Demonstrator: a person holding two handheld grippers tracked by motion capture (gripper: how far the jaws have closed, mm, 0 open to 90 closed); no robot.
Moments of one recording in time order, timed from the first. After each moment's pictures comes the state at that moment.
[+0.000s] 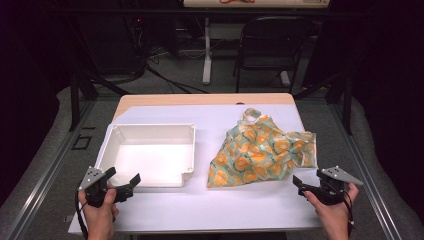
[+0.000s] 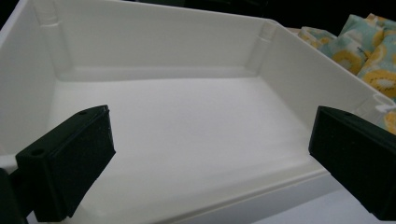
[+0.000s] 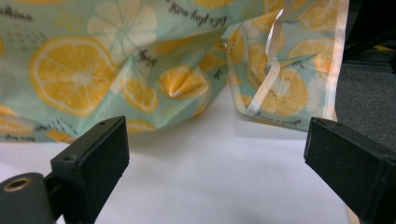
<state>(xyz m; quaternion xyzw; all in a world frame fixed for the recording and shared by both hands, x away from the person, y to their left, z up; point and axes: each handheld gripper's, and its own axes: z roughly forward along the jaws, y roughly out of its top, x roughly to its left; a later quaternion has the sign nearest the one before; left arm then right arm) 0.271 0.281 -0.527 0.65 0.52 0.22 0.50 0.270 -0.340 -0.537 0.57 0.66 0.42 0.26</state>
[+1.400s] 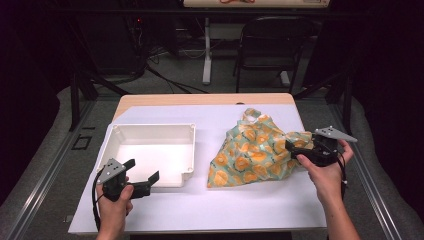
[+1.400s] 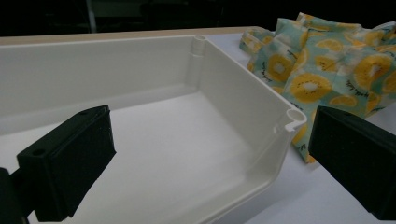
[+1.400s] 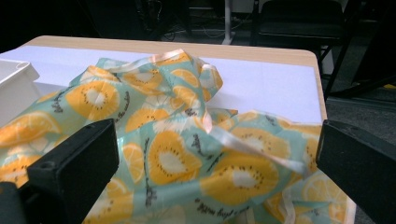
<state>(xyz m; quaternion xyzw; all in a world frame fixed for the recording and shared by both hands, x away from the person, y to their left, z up) 0.277 0.226 -0.494 0.70 0.44 0.20 0.52 0.344 -0.317 -0.461 0.54 0.66 0.44 0.28</state>
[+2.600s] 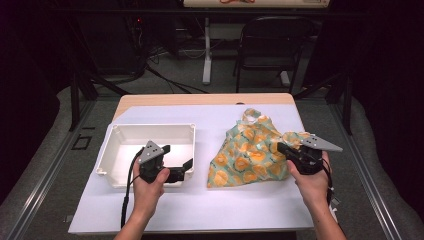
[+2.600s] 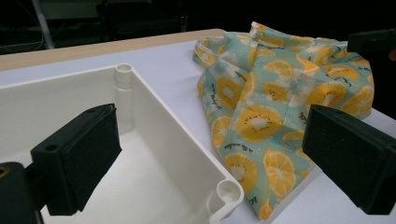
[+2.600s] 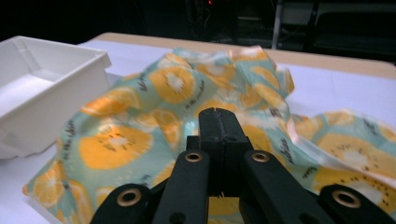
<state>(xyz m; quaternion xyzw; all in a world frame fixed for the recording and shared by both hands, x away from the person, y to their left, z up) 0.314 0.145 -0.479 0.73 0.39 0.17 0.53 0.325 -0.282 -0.475 0.46 0.70 0.49 0.24</state>
